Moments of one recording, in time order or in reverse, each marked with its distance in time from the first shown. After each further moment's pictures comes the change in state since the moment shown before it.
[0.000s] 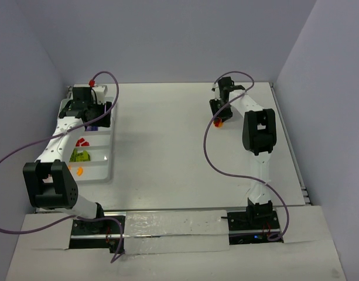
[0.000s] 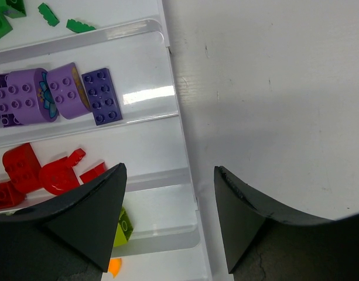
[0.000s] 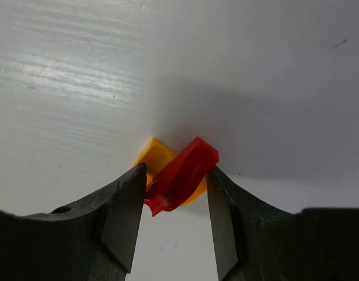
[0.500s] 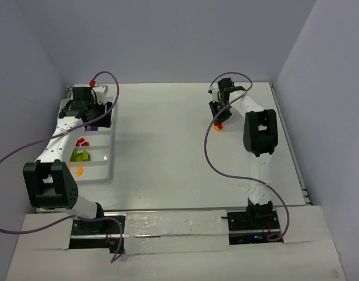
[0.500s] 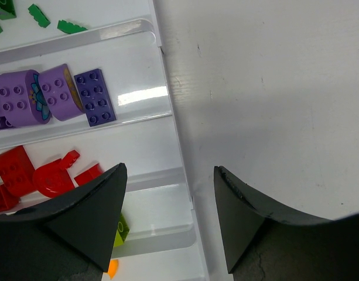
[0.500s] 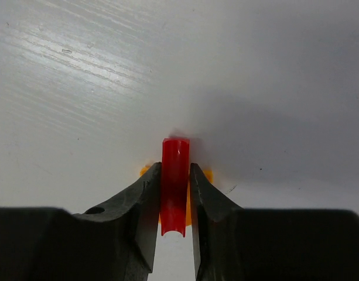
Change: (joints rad) left arm 0.000 0.000 0.000 -0.004 0.025 0.001; right arm 0.010 -0.038 -0.056 -0.002 -0.090 -0.122
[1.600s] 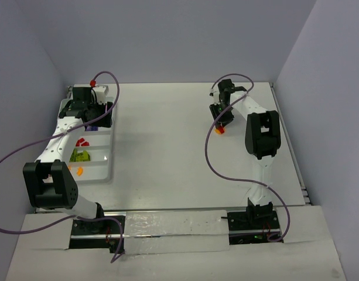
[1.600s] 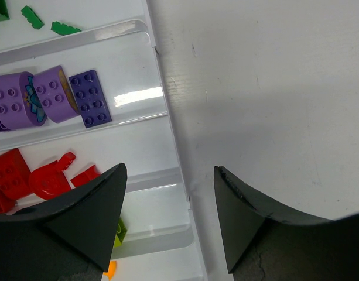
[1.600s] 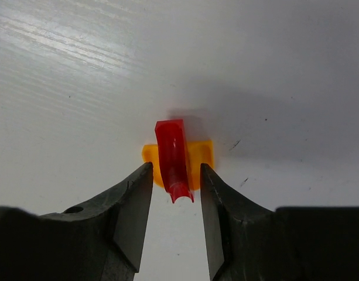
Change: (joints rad) left arm 0.000 0.000 0.000 -0.002 0.018 0.003; right arm 0.011 -0.063 -0.060 -0.062 0.059 0.016
